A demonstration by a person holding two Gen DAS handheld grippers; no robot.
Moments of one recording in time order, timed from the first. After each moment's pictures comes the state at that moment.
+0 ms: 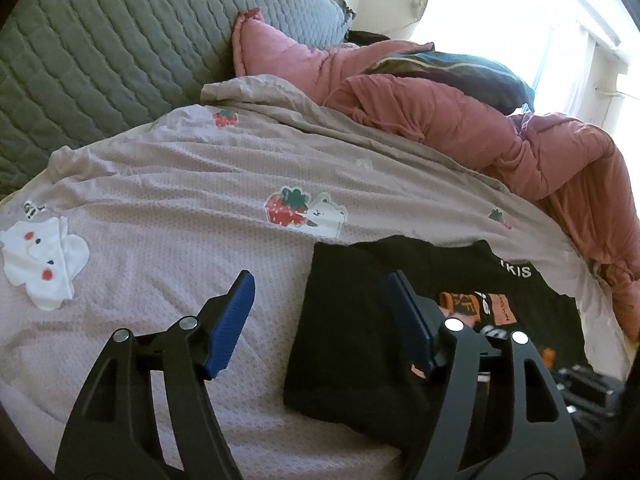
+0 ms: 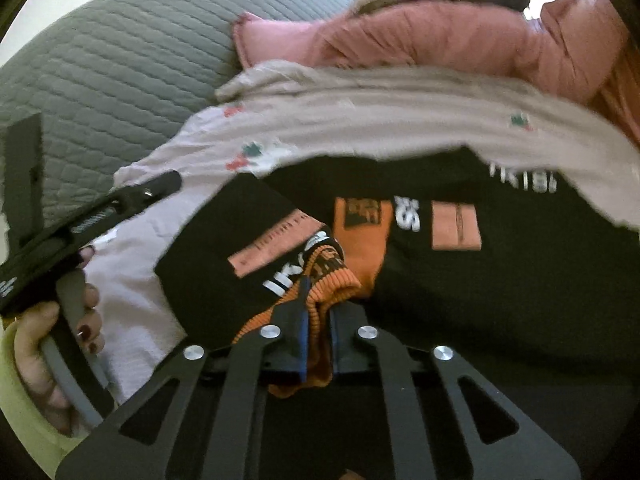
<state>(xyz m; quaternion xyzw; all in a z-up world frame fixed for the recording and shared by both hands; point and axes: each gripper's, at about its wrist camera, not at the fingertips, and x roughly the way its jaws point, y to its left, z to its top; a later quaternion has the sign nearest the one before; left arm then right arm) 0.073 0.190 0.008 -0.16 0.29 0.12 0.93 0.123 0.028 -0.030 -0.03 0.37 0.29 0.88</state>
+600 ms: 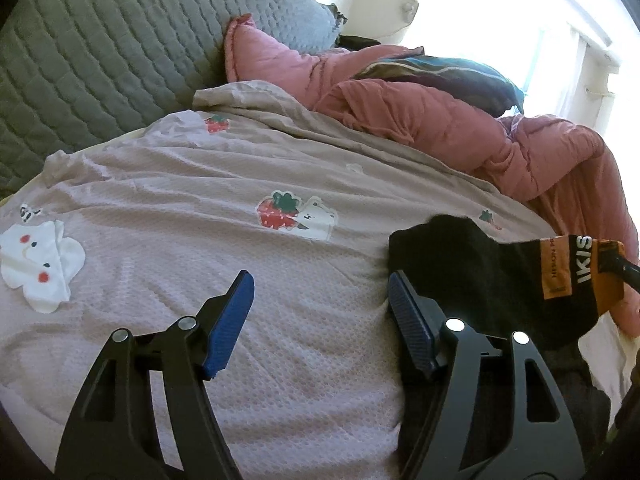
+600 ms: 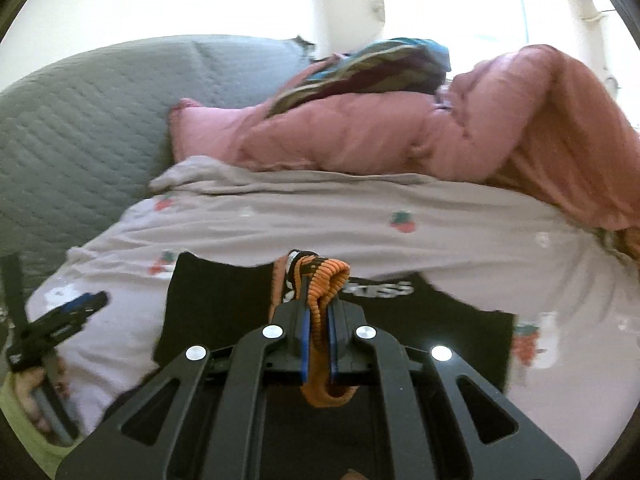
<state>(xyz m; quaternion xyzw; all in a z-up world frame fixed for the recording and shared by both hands) 0.069 0.182 0.010 -0.16 0.29 0.10 0.94 0.161 -0.096 0.052 -0.02 0.27 0.17 0.95</state>
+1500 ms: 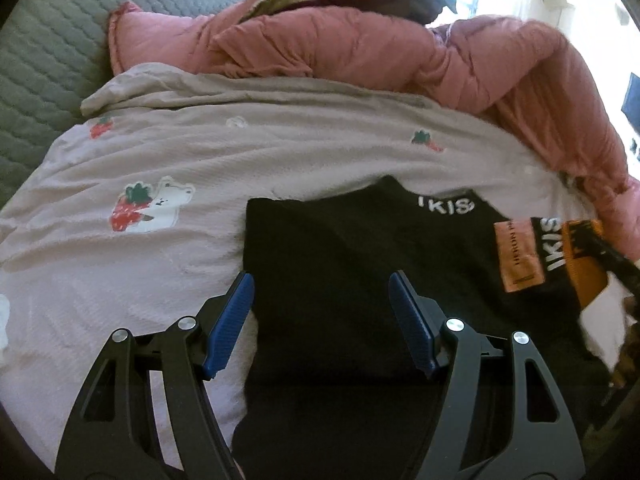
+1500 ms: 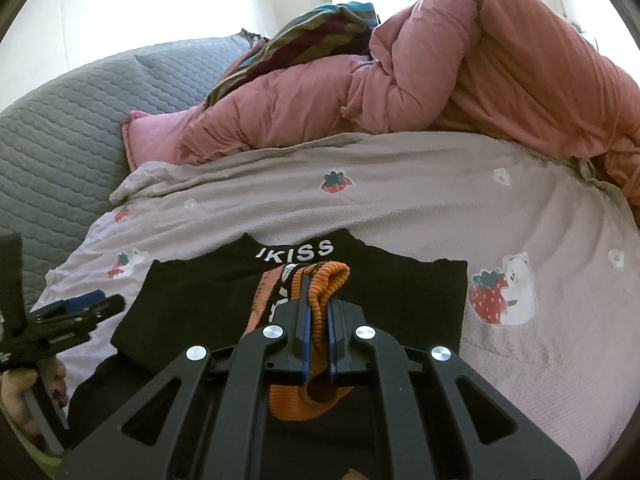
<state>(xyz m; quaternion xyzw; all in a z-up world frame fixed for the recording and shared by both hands) 0.156 0.062 0.001 -0.06 0.40 0.01 0.92 0.177 -0.171 0.008 0.05 0.31 0.14 0.94</state>
